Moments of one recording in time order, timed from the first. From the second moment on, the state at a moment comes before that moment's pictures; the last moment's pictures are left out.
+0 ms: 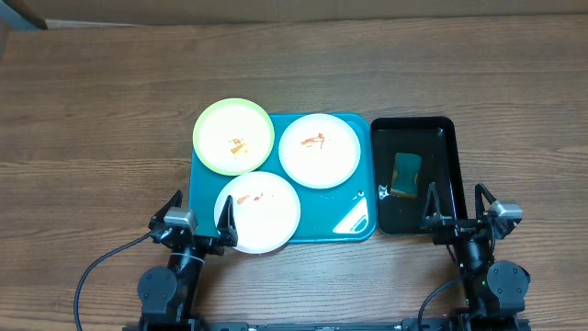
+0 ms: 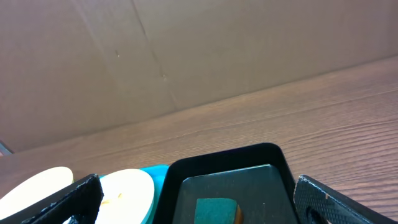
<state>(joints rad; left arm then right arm) -0.03 0.01 0.01 -0.06 0.13 -0.16 0.04 0.01 0.02 -0.03 -0.05 0.31</state>
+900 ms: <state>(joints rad) -0.03 0.52 0.66 -0.82 0.10 -0.18 0.04 0.46 0.55 -0.57 -0.10 0.41</state>
